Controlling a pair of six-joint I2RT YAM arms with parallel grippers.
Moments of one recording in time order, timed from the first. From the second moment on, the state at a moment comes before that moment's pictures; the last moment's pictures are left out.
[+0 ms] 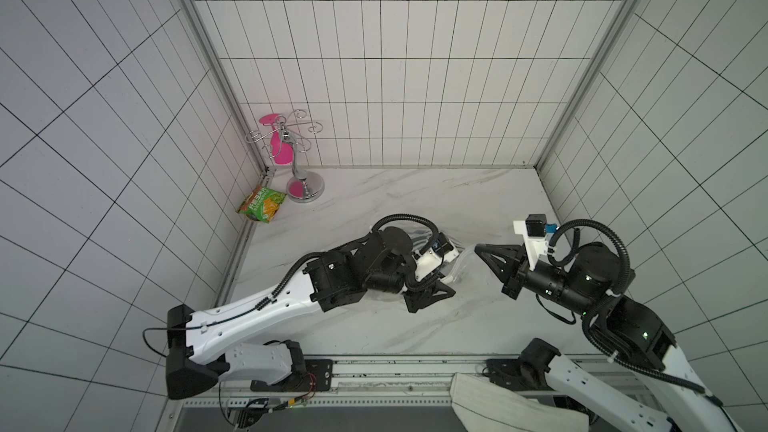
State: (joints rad) left arm -1.13 1.21 1.23 -0.52 0.33 -0.17; right arm 0.70 0.58 1.01 -0.56 -0.23 0.28
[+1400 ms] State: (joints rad) left arm -1.18 1.13 1.10 -0.26 0.11 -0.43; right arm 0.70 0.60 1.01 -0.53 -0.22 0.31
